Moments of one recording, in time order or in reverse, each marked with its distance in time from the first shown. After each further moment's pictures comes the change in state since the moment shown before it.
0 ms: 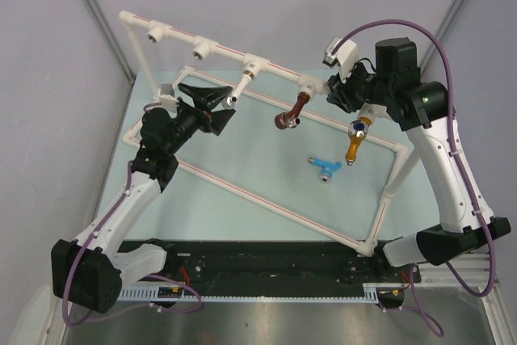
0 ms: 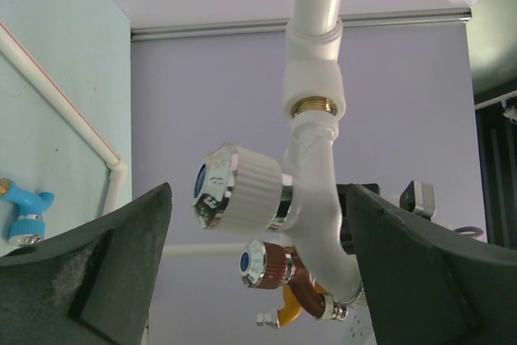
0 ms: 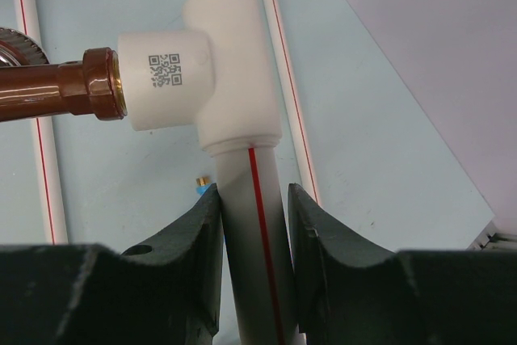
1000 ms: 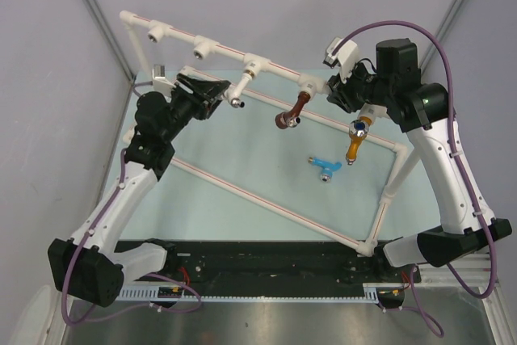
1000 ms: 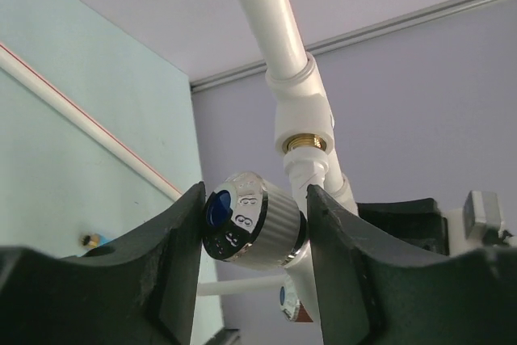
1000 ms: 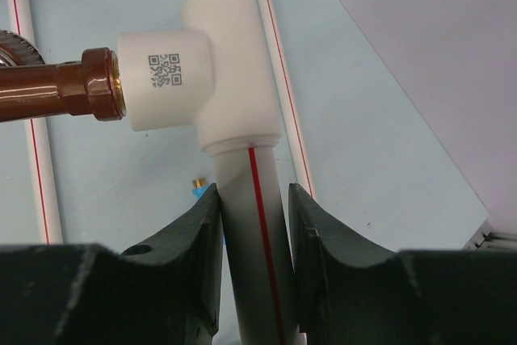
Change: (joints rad) left arm 0.006 0.047 0.161 -0.123 -0.063 0.255; right arm 0.000 -0.012 -0.018 0.020 0.011 0.000
